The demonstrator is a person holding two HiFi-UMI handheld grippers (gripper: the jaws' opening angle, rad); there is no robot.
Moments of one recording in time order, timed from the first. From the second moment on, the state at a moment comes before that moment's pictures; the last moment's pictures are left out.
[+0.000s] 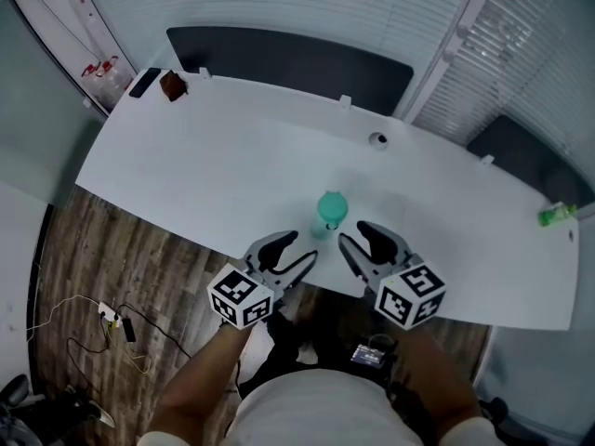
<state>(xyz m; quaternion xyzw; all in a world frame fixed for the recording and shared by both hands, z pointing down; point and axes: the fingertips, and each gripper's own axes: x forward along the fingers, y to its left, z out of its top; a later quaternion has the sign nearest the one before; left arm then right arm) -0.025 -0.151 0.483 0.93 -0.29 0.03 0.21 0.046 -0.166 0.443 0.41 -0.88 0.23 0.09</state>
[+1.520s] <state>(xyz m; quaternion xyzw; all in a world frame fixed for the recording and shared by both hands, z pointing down) 0.042 -0.210 0.559 0.97 -0.11 0.21 0.05 -0.002 -0.218 0.482 0.29 -0.92 0.12 0.25</state>
